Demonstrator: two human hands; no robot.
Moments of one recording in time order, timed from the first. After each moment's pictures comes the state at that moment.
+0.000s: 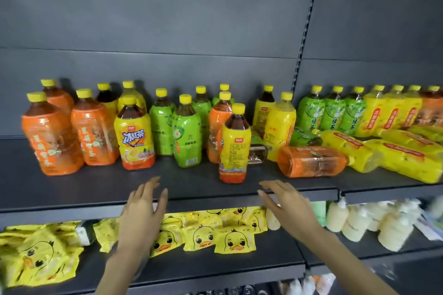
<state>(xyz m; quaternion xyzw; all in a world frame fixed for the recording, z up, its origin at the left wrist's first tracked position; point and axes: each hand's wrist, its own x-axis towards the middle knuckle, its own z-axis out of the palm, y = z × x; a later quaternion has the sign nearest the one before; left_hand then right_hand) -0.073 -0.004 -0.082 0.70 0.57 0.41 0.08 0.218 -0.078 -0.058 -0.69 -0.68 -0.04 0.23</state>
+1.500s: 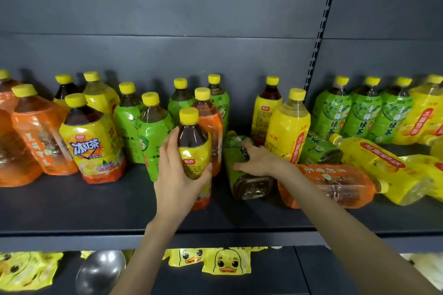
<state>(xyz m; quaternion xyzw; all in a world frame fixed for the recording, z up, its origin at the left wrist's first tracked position) 0.090 0.080 -0.037 0.68 0.52 0.51 0.06 0.287 0.125 -0.016 -0.72 -0.64 0.24 0.08</state>
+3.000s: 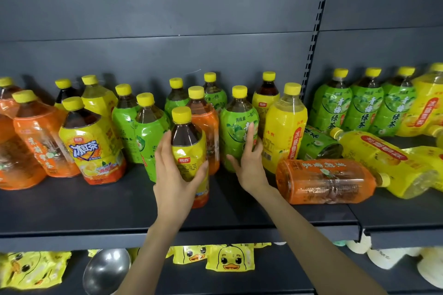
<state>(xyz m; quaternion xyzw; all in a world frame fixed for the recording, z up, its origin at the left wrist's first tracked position) 0.096 0.077 -0.045 0.66 0.53 0.54 0.07 0.259 0.118 -0.072 -0.66 -0.62 0.05 0.42</state>
